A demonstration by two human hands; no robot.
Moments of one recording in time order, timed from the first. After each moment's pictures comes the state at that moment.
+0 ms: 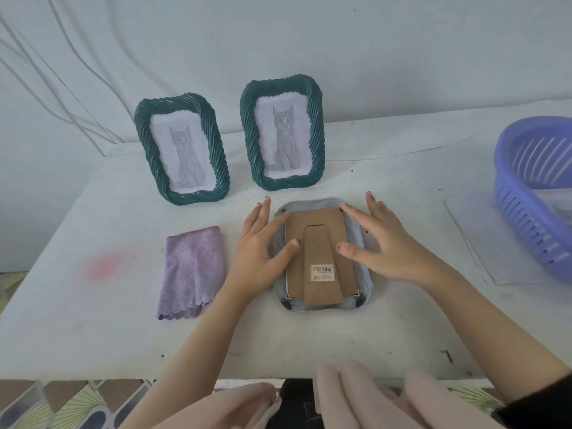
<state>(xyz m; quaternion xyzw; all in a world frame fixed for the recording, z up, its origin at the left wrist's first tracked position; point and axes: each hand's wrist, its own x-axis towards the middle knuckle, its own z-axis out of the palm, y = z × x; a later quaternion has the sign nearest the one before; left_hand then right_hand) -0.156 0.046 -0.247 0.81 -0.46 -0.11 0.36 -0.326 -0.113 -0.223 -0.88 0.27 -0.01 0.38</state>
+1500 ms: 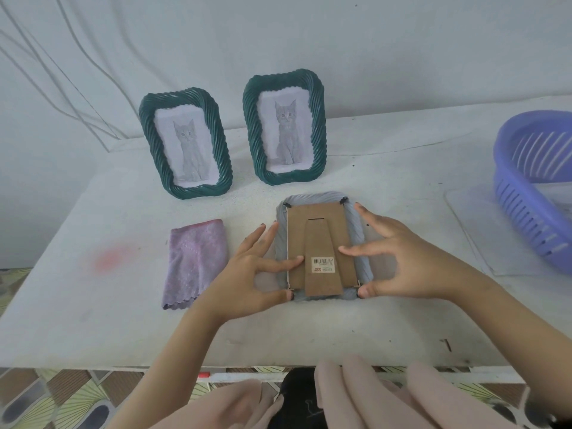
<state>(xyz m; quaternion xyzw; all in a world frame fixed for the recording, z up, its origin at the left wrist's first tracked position) -0.163 0.097 -0.230 0.76 -0.54 -0.26 0.26 -0.361 -0.110 -0.217 -0.93 0.13 0.02 0.35</state>
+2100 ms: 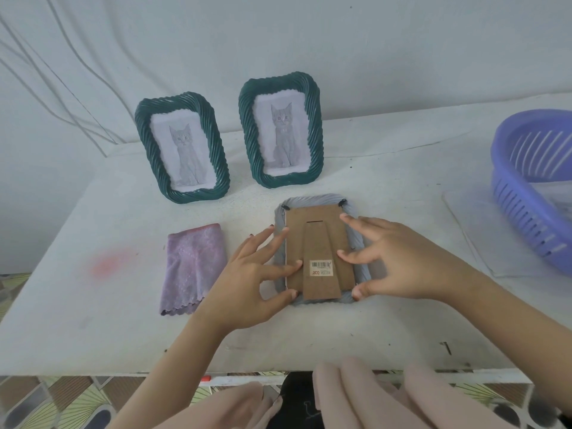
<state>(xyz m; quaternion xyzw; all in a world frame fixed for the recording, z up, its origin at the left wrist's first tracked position) -0.167 0.096 -0.236 0.75 -0.62 -0.08 0.23 -0.350 -0.108 -0.206 -0.97 0.11 0.06 0.23</state>
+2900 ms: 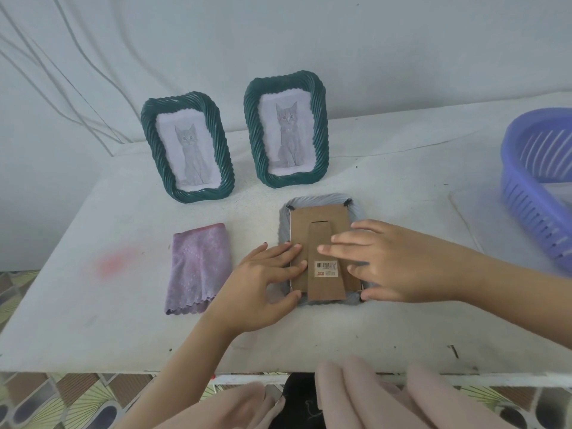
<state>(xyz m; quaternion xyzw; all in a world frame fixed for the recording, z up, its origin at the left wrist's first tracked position) -0.171 0.094 -0.241 0.74 -0.61 -0.11 0.24 -0.340 -0.109 -0.199 -0.98 -0.17 -0.02 -0.06</state>
